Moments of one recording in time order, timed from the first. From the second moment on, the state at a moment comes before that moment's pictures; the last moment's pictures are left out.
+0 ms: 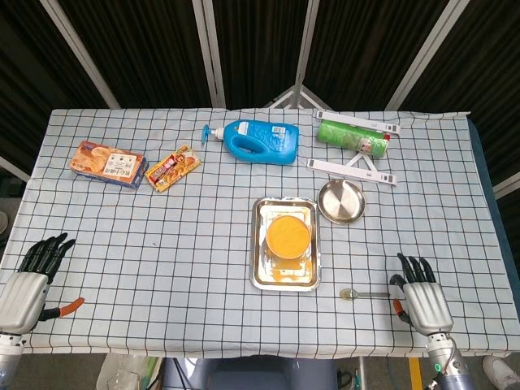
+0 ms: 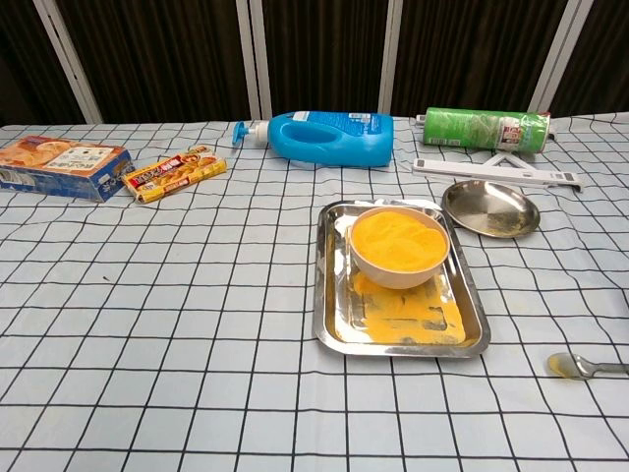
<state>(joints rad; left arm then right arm) -0.07 -1.14 0.03 -1.65 1.63 1.51 -0.03 0.11 -1.34 0.02 -1.63 -1.42 1.28 -0.39</state>
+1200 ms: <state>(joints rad) -0.08 -1.14 0.03 -1.65 1.63 1.51 -0.03 0.14 -1.53 0.03 -1.45 -1.34 1.27 -0.46</state>
